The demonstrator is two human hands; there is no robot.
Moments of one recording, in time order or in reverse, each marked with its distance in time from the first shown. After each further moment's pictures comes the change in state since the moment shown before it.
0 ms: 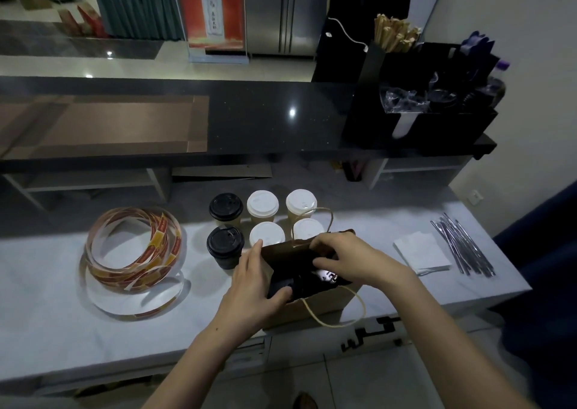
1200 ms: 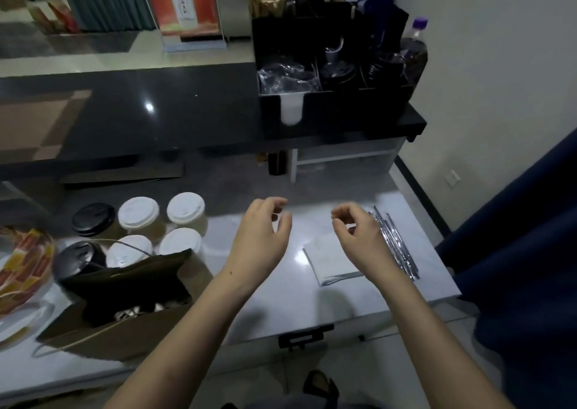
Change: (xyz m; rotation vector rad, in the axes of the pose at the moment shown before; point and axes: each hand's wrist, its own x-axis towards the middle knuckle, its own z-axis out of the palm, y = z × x) left_hand 0.153 0.251 0.197 -0.047 0.235 0.136; right_hand -0.047 0.296 -0.092 0.545 0.633 0.114
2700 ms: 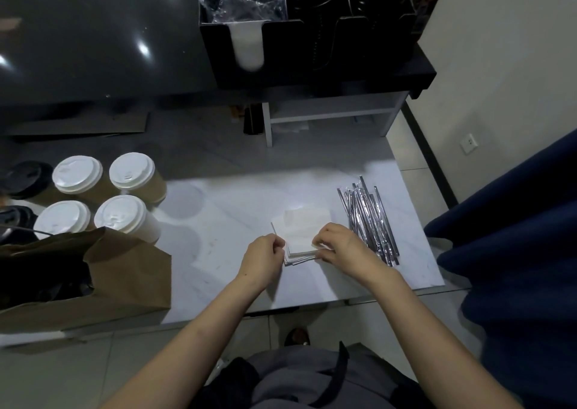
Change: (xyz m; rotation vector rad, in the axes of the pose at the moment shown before) left_hand -0.003 -0.096 0.195 0.159 -0.286 -0.444; right_hand 0.024 0.188 -0.008 -0.330 -0.572 -0.251
